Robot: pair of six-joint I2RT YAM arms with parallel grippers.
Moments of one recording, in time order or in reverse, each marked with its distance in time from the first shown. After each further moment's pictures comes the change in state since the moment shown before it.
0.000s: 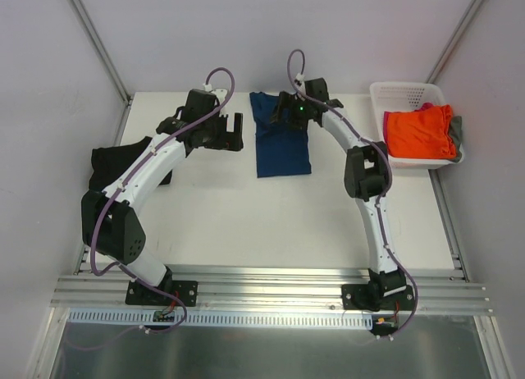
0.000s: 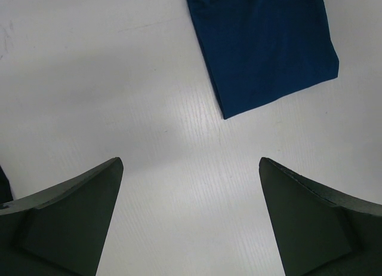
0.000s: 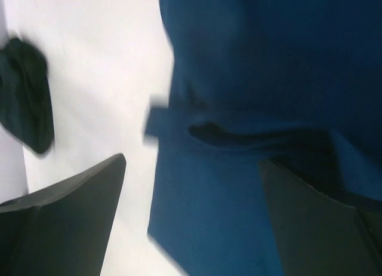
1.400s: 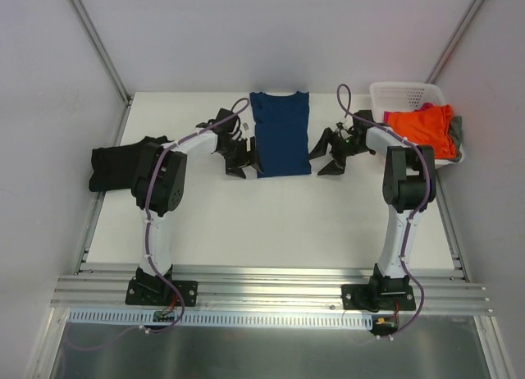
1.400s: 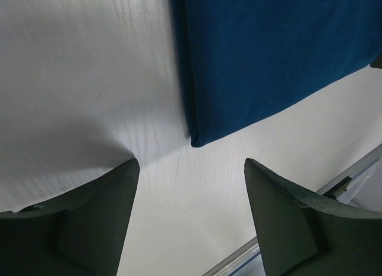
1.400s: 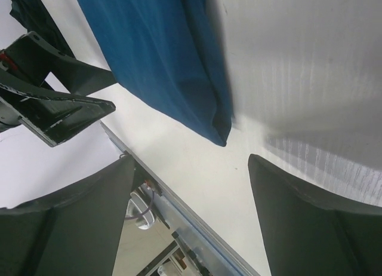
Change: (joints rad) left arm 0.018 0.520 0.085 0.049 0.389 -0.255; right arm -0.261 -0.313 -0.571 -0.181 -0.293 0.005
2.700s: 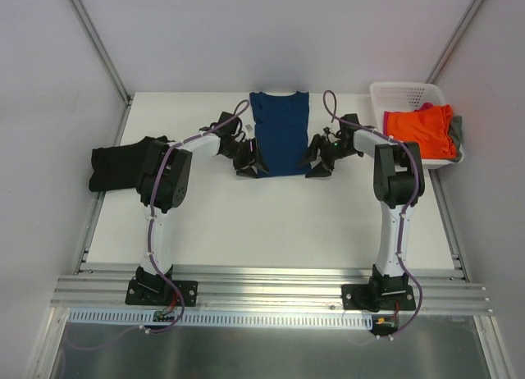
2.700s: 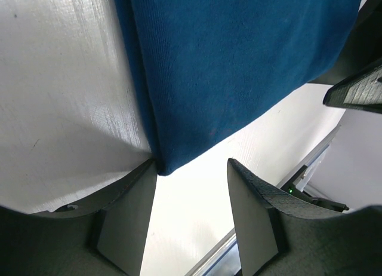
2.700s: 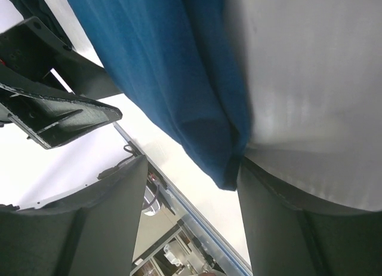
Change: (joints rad) left arm -0.001 0.077 0.003 0.133 0.155 -0.121; right arm 0.071 0.093 0.029 0.034 -0.047 0.040
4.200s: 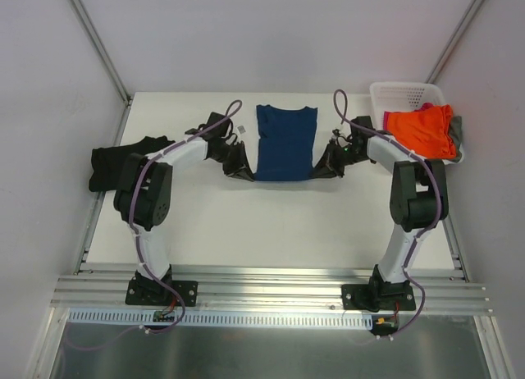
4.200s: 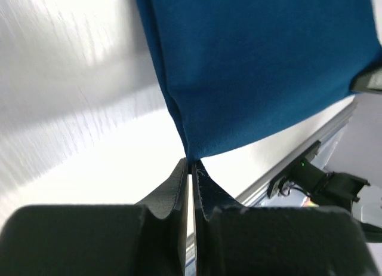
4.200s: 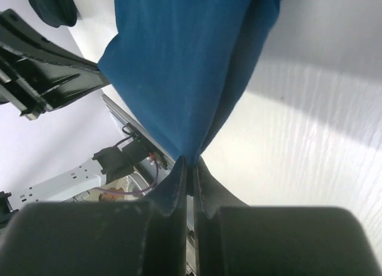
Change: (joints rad) left arm 0.012 -0.238 -0.167 -0.094 -0.027 0.069; right arm -0.016 -0.305 -0.233 -0.049 0.030 -0.021
